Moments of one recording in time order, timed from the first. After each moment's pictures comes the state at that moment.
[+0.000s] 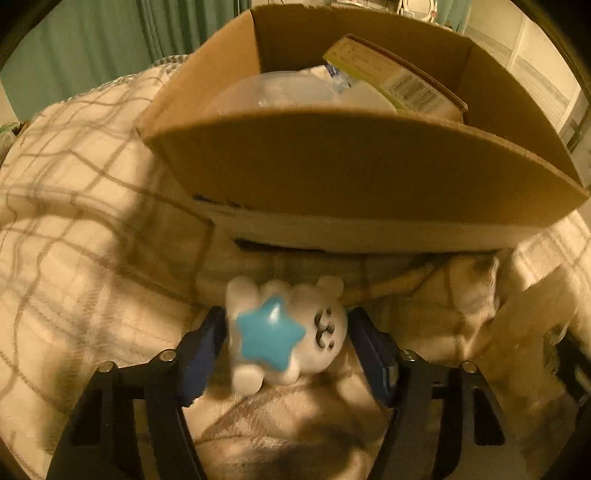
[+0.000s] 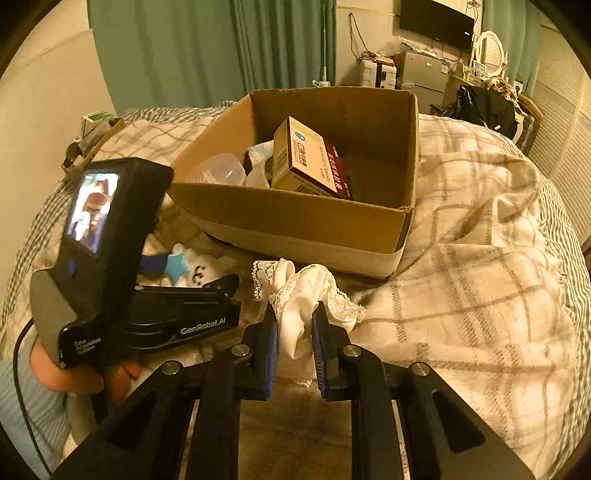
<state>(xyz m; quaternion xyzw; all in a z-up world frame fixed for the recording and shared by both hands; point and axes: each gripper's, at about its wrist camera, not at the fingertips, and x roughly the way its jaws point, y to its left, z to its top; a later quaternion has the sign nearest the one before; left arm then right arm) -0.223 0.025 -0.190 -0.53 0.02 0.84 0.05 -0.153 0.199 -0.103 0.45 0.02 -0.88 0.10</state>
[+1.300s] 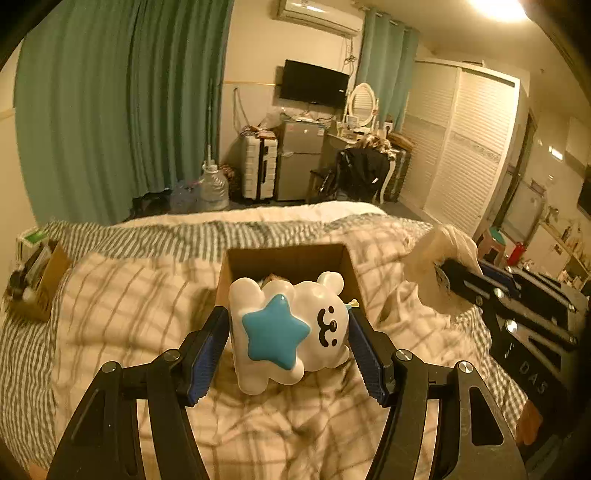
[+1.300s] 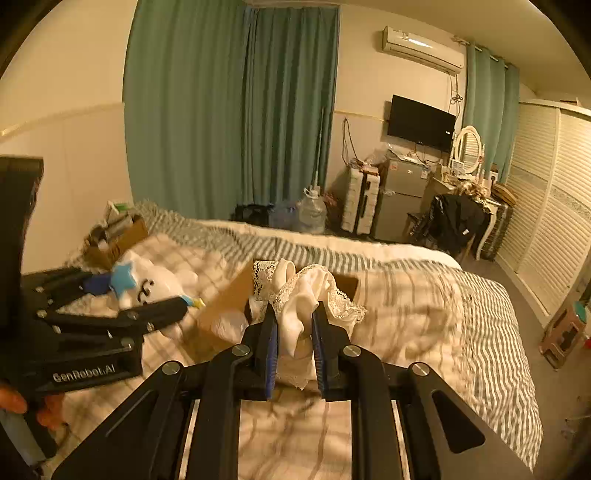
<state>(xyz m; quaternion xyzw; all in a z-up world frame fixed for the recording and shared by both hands) -0.160 0.031 0.058 -0.33 -0.01 0.93 0.13 -0.113 0.211 0.091 0.27 0.05 -0.96 0.10</state>
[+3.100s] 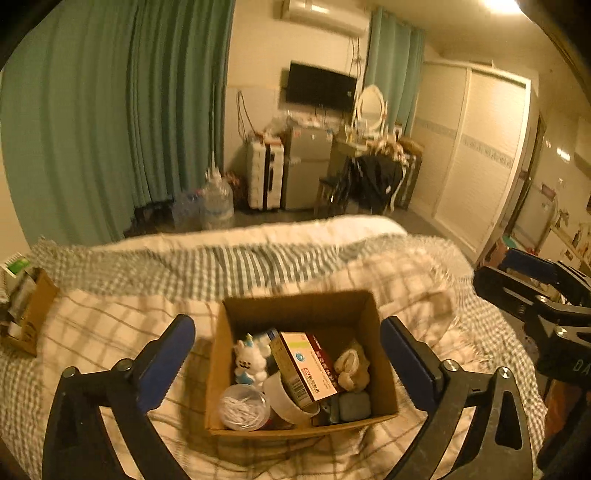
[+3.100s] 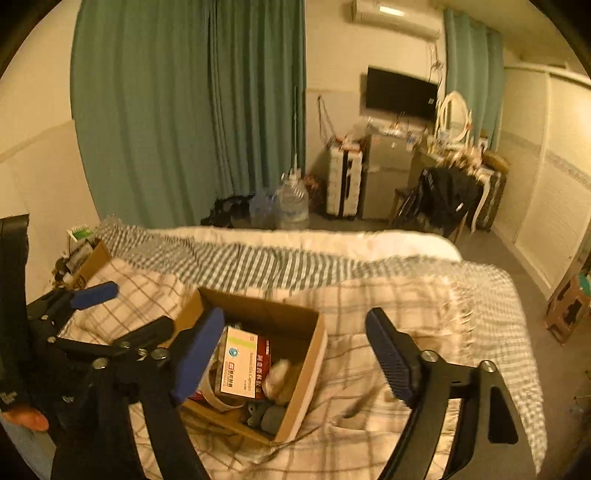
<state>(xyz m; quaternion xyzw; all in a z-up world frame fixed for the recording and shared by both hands) -0.240 0.041 0.060 -0.31 -0.01 0.94 0.12 -0.205 0.261 0.107 0.29 0.02 -0.95 0.06</state>
